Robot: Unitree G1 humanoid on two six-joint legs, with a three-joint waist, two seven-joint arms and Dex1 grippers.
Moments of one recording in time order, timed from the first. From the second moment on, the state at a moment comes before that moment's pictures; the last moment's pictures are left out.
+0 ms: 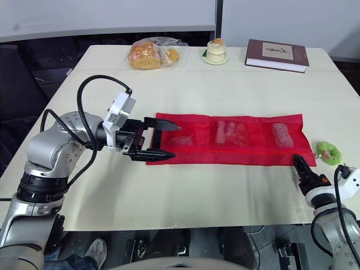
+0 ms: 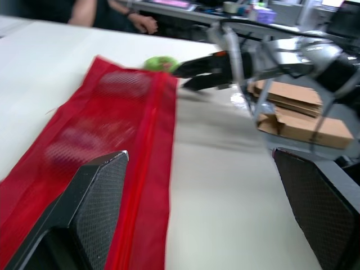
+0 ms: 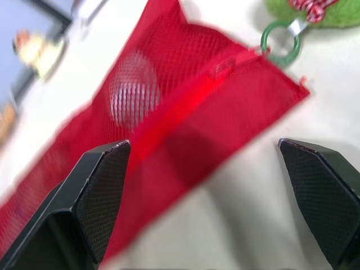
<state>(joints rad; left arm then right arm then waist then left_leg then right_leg) -0.59 0.74 -0.05 -0.23 -0.65 0.67 -1.33 0.13 -0.16 -0.70 -0.42 1.26 0.78 -0.21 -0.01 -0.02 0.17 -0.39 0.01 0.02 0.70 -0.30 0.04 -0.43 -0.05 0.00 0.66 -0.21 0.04</state>
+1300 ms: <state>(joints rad) -0.62 0.71 -0.09 -0.17 -0.62 0.60 -1.33 0.11 -0.86 0.02 -0.60 0.27 0.42 0.30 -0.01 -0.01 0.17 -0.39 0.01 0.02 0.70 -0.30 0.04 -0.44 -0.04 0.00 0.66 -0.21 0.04</state>
